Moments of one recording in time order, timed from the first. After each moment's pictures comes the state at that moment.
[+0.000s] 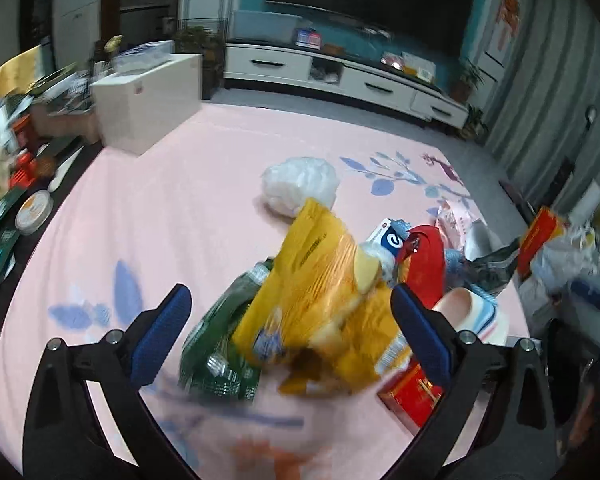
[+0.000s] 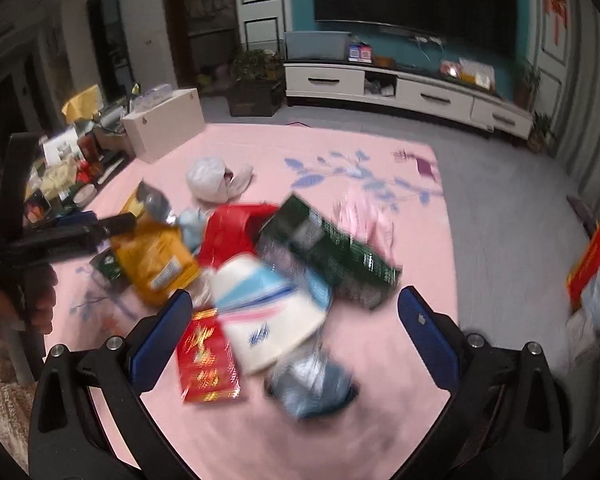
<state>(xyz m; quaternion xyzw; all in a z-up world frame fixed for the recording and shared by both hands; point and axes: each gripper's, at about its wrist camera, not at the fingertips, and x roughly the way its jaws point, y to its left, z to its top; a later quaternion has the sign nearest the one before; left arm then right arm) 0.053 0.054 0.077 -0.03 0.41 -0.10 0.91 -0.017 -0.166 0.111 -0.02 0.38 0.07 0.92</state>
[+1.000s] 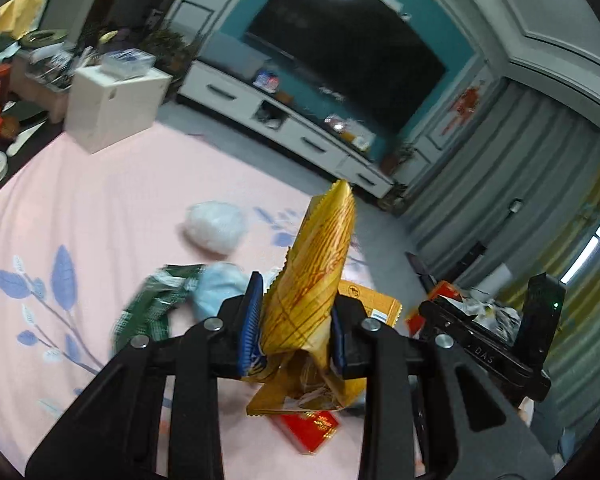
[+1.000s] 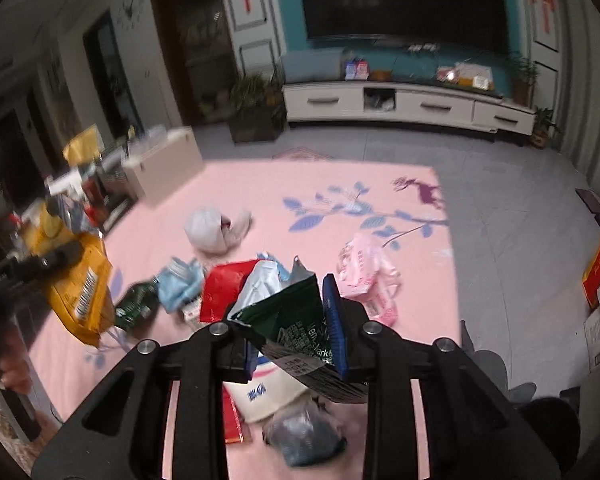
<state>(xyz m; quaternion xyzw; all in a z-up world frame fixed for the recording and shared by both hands) 0.006 0.078 0.129 -0.23 0.33 -0.22 0.89 -0.005 -0.192 0.139 0.05 0.33 0.08 0.94</state>
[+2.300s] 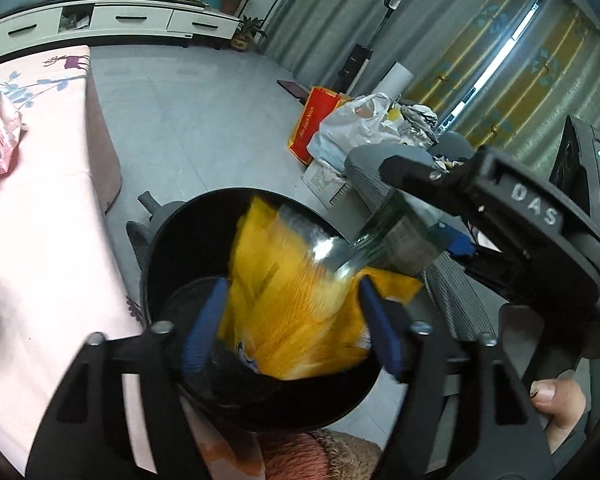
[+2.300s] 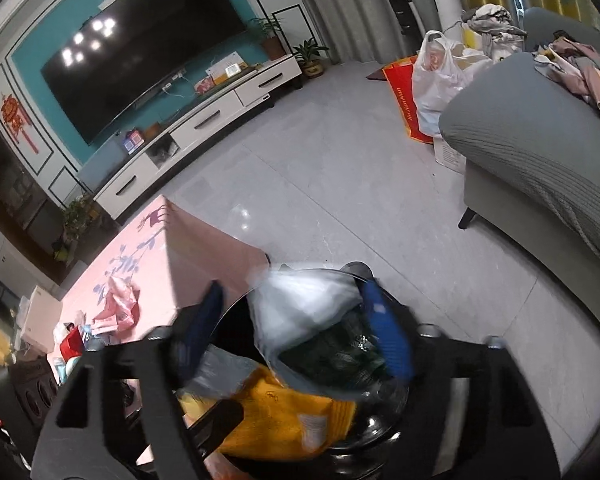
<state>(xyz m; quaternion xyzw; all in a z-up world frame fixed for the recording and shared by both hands) -0.098 -0.307 0.032 -0.03 0.46 -0.47 0.76 -0.190 -0.433 0.087 0.30 0.29 -0.25 0.87</state>
